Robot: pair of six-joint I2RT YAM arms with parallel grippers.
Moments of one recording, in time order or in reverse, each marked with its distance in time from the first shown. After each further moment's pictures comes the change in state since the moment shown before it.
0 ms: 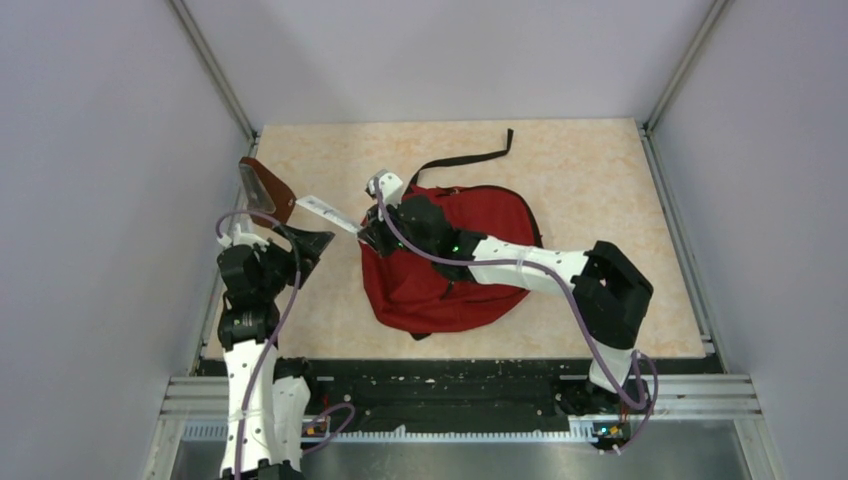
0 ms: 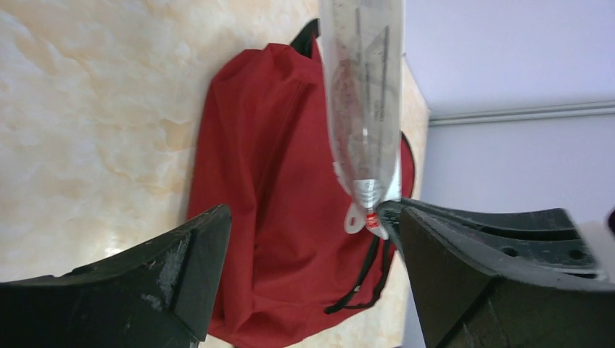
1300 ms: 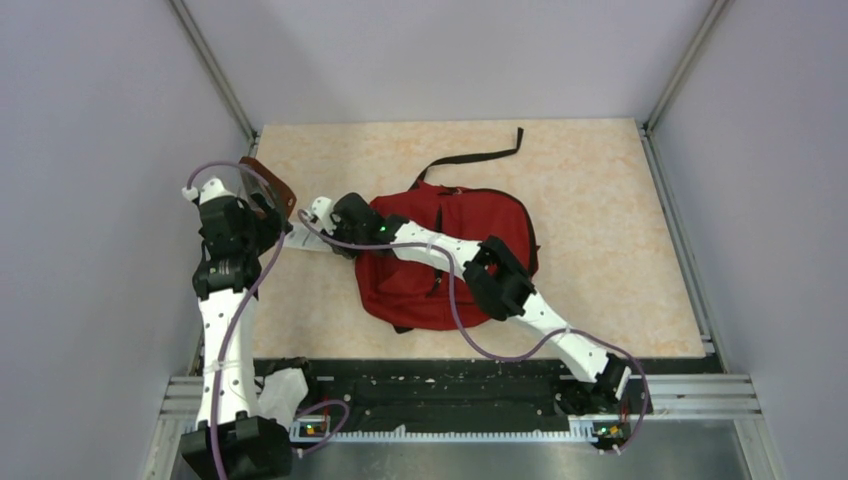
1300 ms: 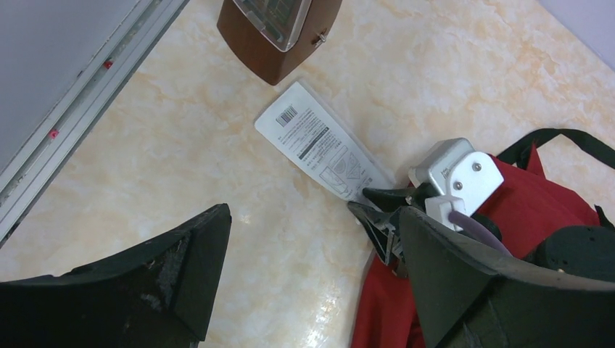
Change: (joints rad) left arm -0.003 0.325 0.374 -0.204 -0.521 0.476; right arm -0.034 0.868 1.013 -0.567 -0.155 -0.428
